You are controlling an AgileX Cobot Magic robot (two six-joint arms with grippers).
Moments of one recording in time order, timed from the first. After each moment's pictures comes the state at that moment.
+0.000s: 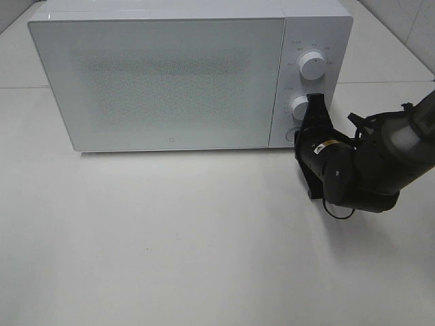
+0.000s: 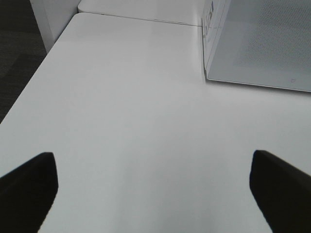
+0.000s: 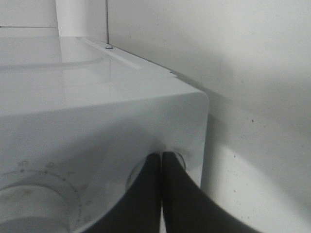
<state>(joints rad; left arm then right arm) 0.06 0.00 -0.52 0.00 1.07 -0.06 0.46 2.13 -0.78 0.53 -0.93 1.29</state>
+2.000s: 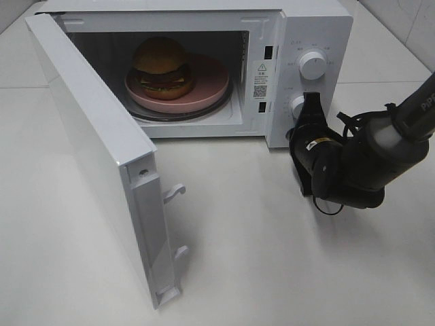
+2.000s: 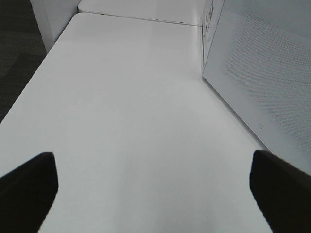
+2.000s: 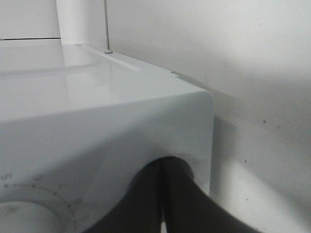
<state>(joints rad) 0.06 0.00 -0.52 0.00 1.07 -0.06 0.47 2.17 -0.86 0.59 -0.93 1.28</state>
